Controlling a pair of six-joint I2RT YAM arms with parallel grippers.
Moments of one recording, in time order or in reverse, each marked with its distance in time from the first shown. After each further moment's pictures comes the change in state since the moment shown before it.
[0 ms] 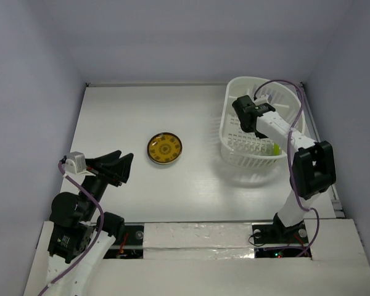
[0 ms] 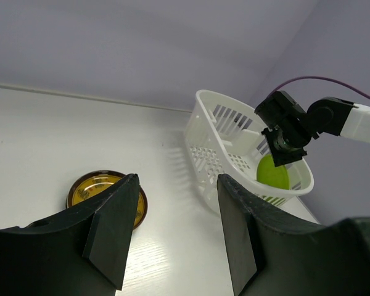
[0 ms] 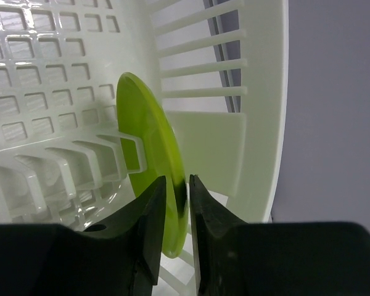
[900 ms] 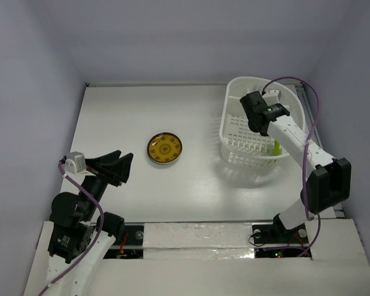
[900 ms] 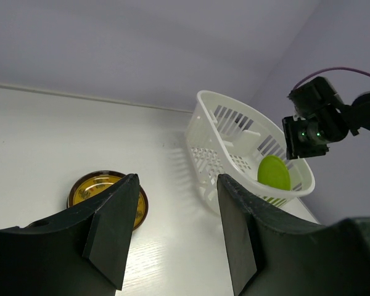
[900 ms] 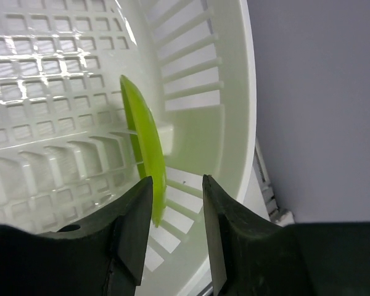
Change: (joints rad) left arm 0.001 0.000 0.000 0.000 -0.002 0.000; right arm 0.007 -0.151 0.003 -0.021 -0.046 0.020
